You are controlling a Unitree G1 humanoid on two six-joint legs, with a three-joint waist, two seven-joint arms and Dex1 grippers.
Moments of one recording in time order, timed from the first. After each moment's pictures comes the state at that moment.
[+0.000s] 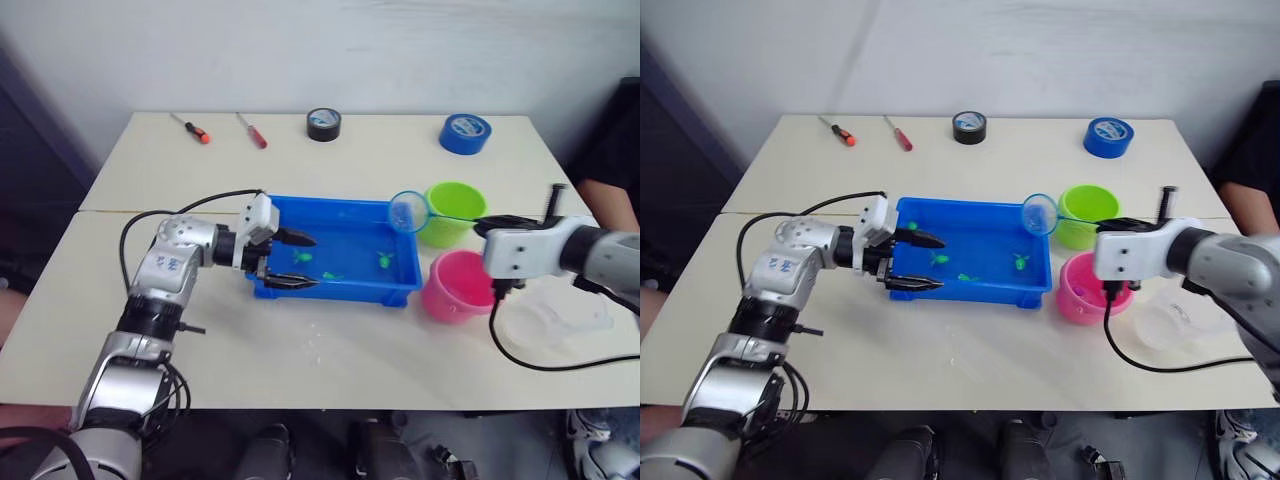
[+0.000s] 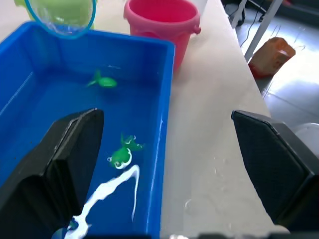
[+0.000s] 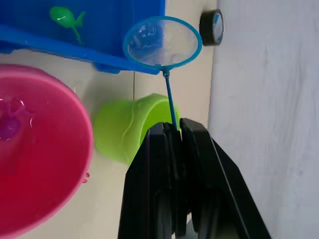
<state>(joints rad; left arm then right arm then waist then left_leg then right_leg) -0.73 0.52 -0.10 0.28 -0.25 0.32 -1.29 -0.43 -1.12 0.05 -0.13 -0.30 -0.18 0.80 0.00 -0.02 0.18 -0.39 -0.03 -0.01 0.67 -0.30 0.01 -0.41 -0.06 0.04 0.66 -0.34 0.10</state>
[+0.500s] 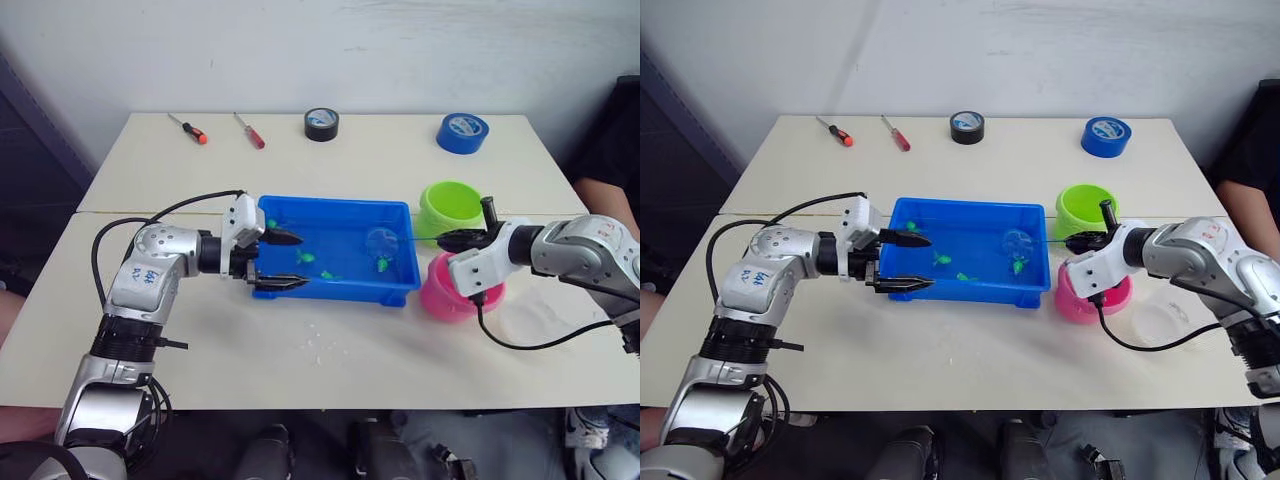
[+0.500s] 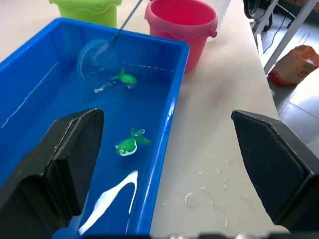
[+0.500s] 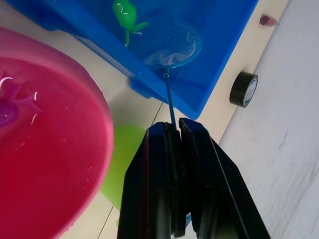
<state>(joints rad) -0.66 0.57 -0.06 0.10 -0.30 0.44 -1.19 -0.63 -1.05 0.27 0.18 -0.45 -0.59 0.79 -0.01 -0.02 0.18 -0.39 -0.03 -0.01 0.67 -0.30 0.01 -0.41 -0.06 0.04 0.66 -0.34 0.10</state>
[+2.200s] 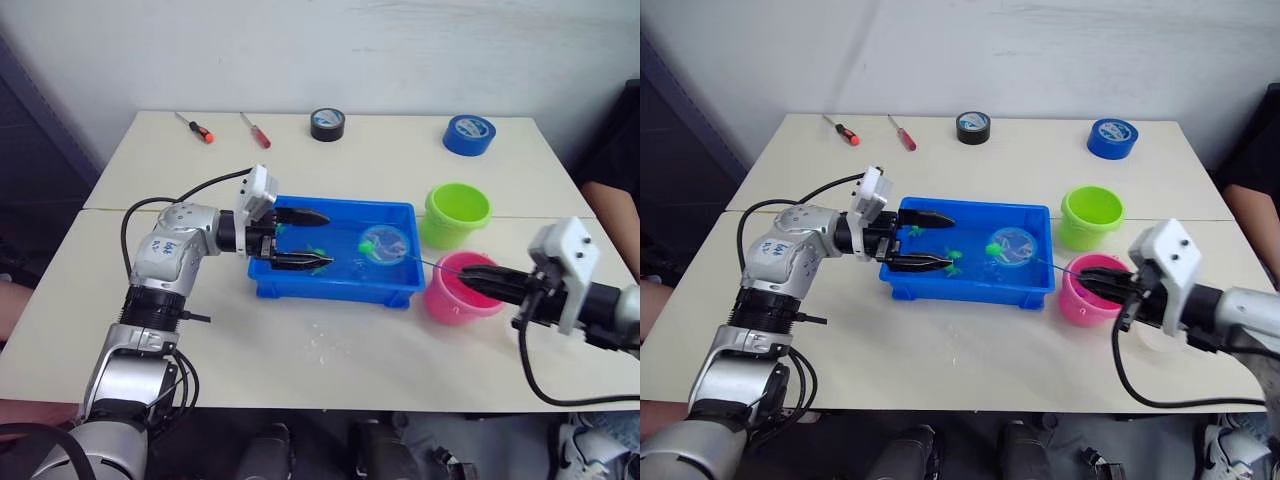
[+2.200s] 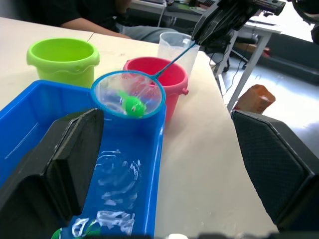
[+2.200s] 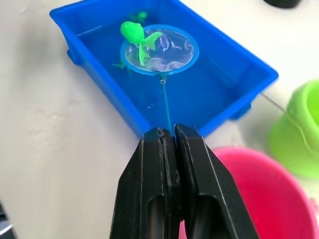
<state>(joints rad) -0.86 0.45 -0.09 0.34 -0.39 0.41 -1.31 0.01 -0.89 -0.58 -0.68 0.70 0.94 0.82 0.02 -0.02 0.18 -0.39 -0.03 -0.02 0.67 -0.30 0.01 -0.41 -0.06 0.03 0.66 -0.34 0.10</state>
